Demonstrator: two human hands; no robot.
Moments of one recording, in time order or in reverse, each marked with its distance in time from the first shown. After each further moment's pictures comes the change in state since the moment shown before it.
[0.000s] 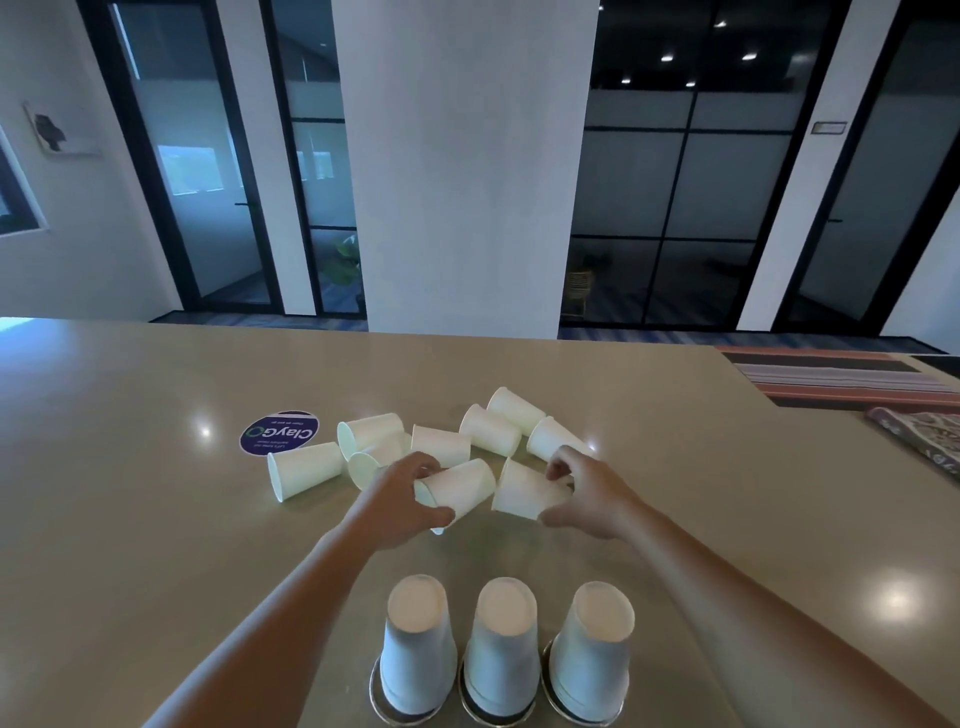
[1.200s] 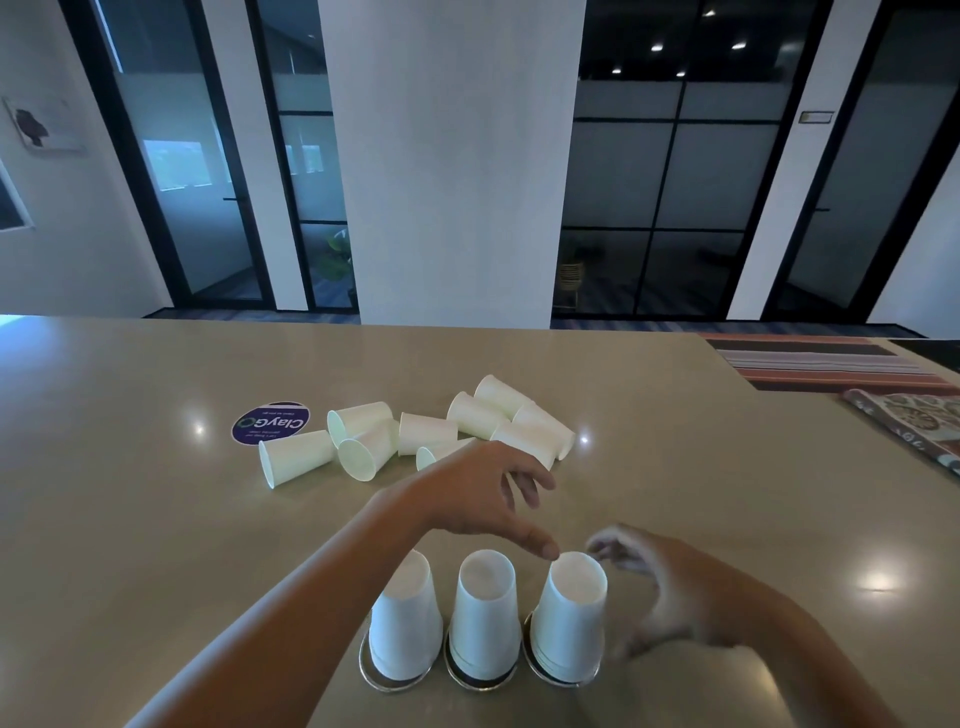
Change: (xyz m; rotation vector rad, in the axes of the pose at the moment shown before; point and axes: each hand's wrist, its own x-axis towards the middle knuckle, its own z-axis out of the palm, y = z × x) left_hand -0.050 0.128 0.005 0.097 -0.432 0.314; right_hand -0.145 0.042 -0.032 0.116 -0.296 -0.046
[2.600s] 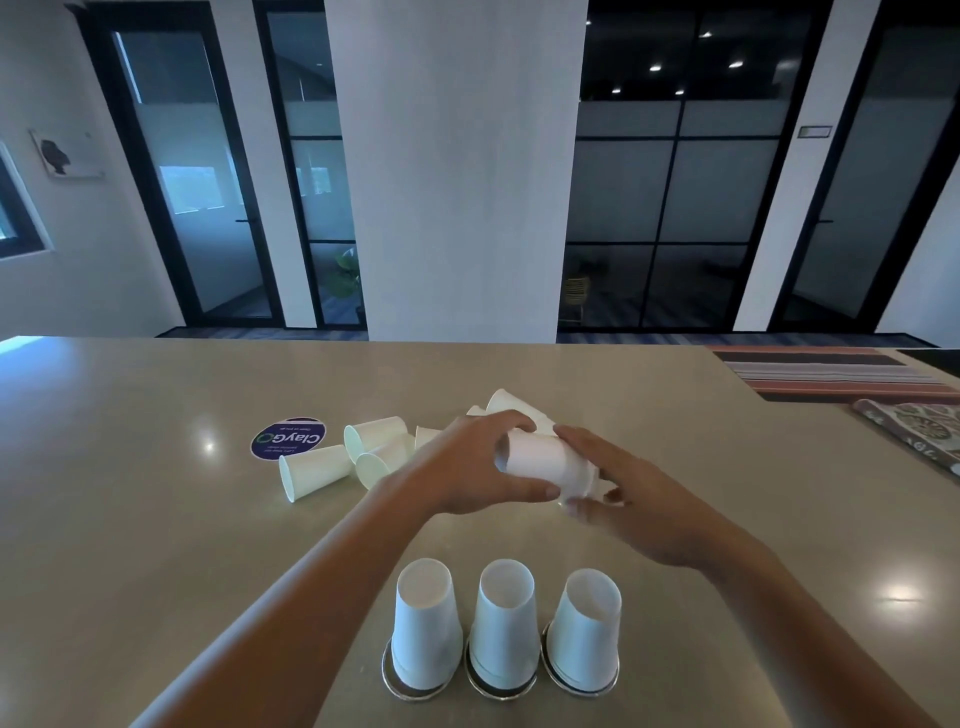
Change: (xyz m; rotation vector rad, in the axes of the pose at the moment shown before) left_hand -0.004 -0.004 -0.028 0.120 0.310 -0.036; right_hand 0.036 -0.075 -0.019 -0.027 0.289 -0.241
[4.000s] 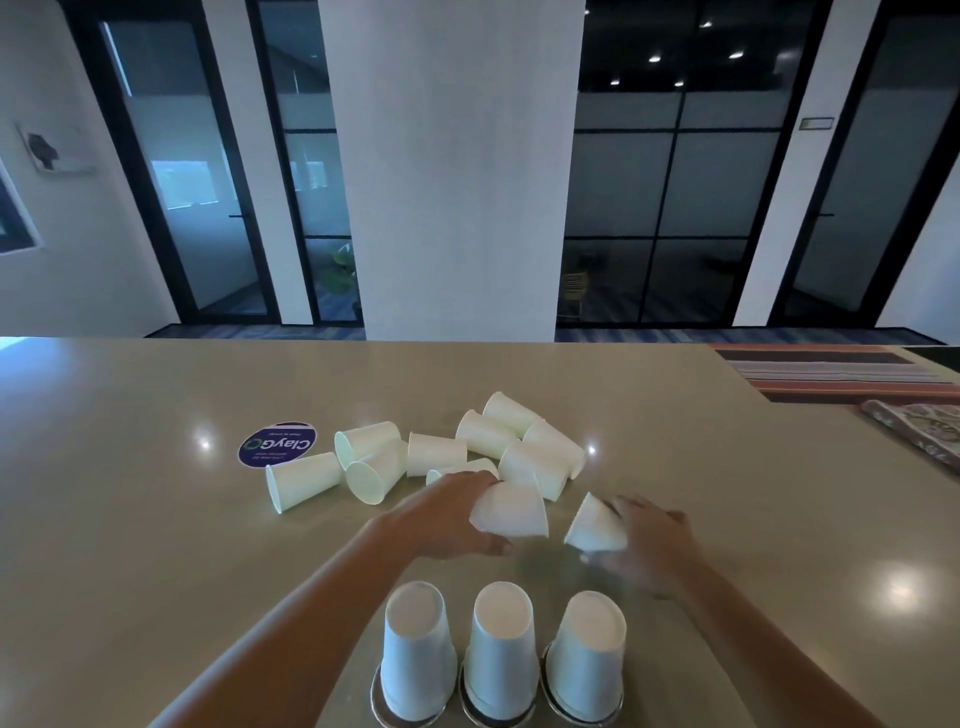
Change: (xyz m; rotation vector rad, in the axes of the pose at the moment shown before) left_hand 0.017 -0.061 0.043 0.132 -0.220 -0.067; right_hand 0.033 0.102 0.037 -0.542 0.086 0.399
